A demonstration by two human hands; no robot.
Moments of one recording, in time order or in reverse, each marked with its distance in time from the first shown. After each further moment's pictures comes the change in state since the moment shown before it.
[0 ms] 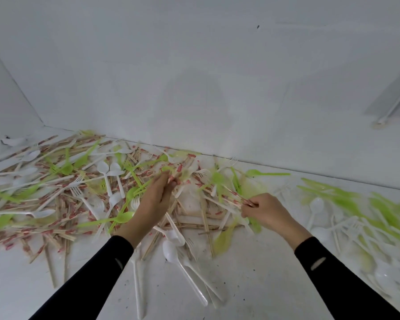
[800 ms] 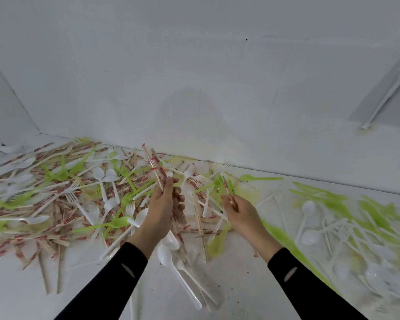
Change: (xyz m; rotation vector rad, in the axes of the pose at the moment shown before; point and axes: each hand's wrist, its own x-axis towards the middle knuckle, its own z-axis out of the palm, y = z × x) left_hand 0.000 0.068 0.025 -1.039 0.245 -0.639; right_hand -0.018 -0.029 0.038 0.275 0.173 -0.114
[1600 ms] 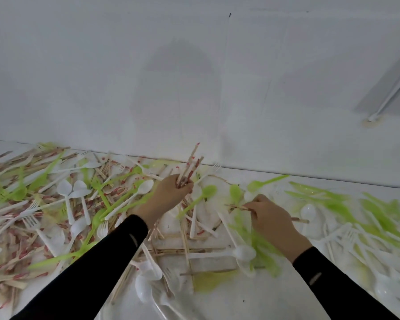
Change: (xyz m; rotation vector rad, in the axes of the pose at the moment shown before) left_hand 0.111 -0.021 0.041 1.035 -0.283 0.084; right_hand 0.068 0.076 -0.057 -0.731 -0.023 -0.099
